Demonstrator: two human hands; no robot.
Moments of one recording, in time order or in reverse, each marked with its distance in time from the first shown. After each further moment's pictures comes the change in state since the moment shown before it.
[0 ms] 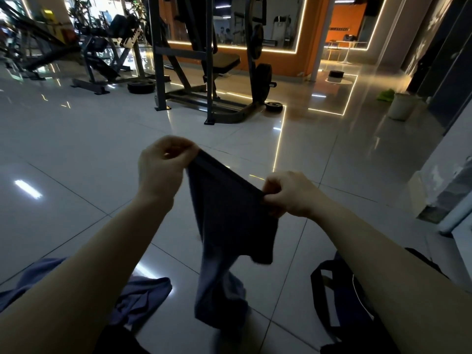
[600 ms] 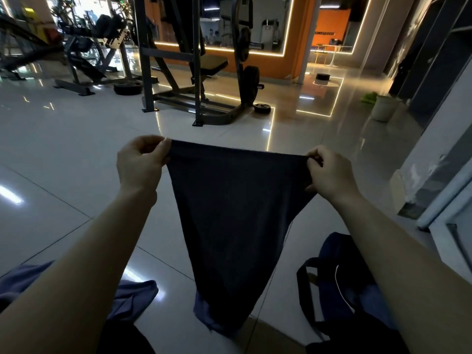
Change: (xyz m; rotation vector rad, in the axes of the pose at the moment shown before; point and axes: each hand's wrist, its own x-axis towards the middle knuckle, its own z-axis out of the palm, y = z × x) left_hand 0.009 -0.005 0.009 -0.070 0.147 -0.080; right_hand -0.020 0.046 -0.053 0.034 0.626 0.080
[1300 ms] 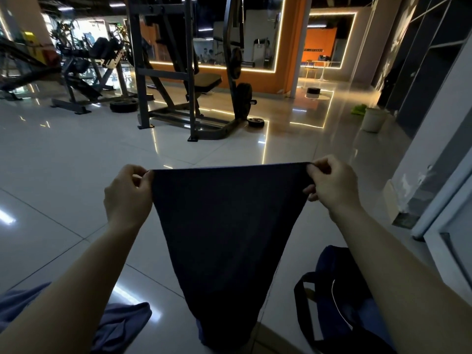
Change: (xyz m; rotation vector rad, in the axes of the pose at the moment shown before) left_hand 0.002 -0.015 -0.010 0.592 0.035 0.129; right_hand 0.002 -0.004 -0.020 0.228 0.118 0.084
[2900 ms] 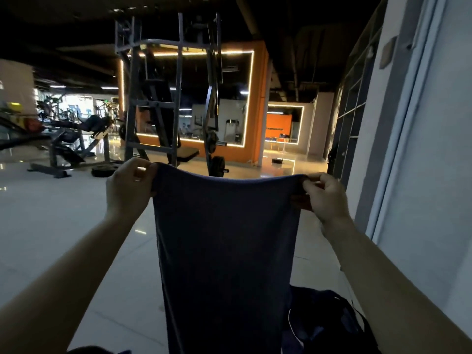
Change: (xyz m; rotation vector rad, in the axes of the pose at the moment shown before) left_hand -0.039 0.135 -0.159 -0.440 0.042 0.294; right_hand -0.125 -0.164 -0.147 0.383 0.155 -0.076
